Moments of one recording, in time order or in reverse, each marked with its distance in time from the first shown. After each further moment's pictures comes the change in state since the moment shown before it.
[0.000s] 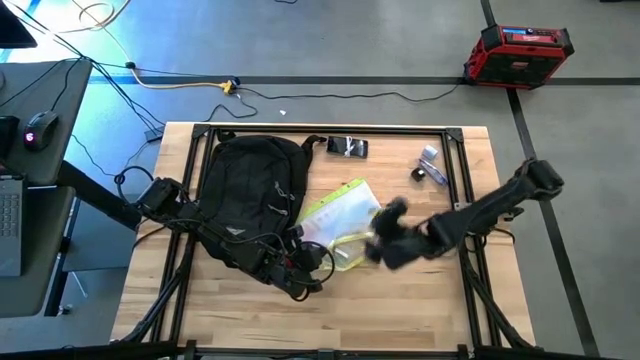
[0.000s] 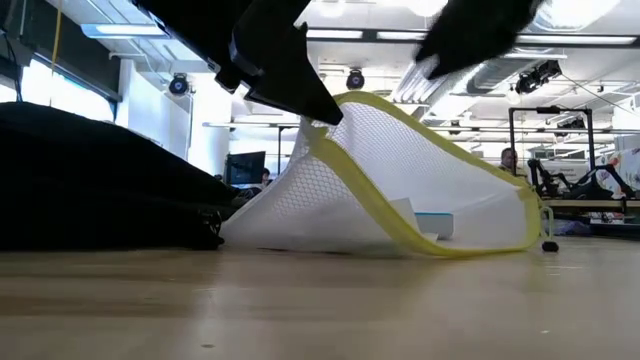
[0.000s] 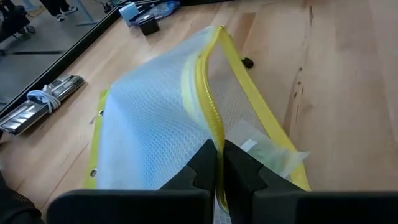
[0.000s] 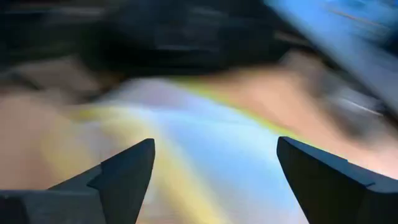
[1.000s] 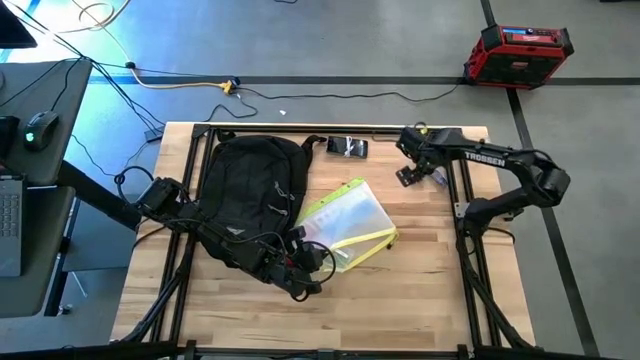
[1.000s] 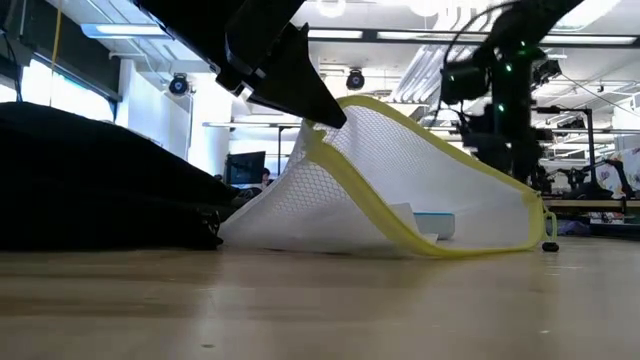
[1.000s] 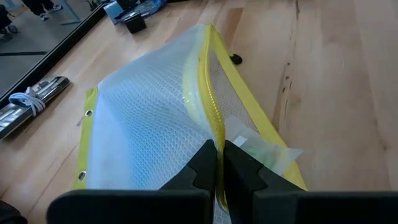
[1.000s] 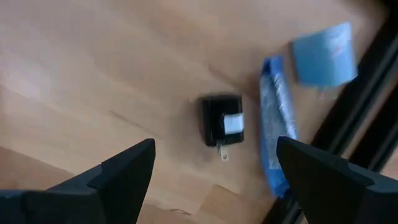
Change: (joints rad) left arm 0.001 0.000 -0.002 0.010 0.053 0.028; right arm -1.094 -0.057 -0.182 -0.301 -0.573 -0.370
